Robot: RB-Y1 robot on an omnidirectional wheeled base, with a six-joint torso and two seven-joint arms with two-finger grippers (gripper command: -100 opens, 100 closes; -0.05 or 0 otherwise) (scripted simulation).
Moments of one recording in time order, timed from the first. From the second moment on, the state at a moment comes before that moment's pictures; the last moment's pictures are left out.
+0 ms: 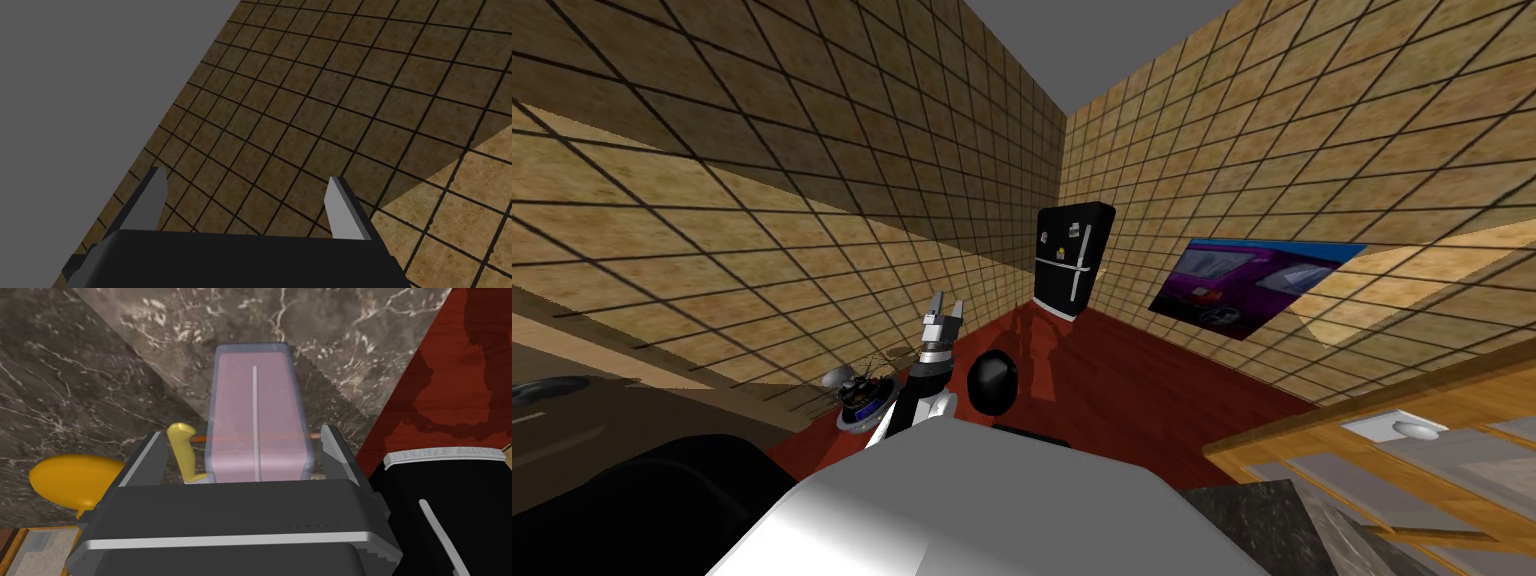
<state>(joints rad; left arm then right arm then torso) 0.54 -0.01 -0.05 -2.32 0.00 -0.50 0.02 1.86 -0.86 -0.48 -1.57 0.61 -0.67 -0.31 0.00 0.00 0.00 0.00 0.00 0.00</state>
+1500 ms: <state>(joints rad) 0.54 -0.01 -0.05 -2.32 0.00 -0.50 0.02 1.69 -0.92 -0.55 -1.44 0.80 -0.71 -0.68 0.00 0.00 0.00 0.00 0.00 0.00</state>
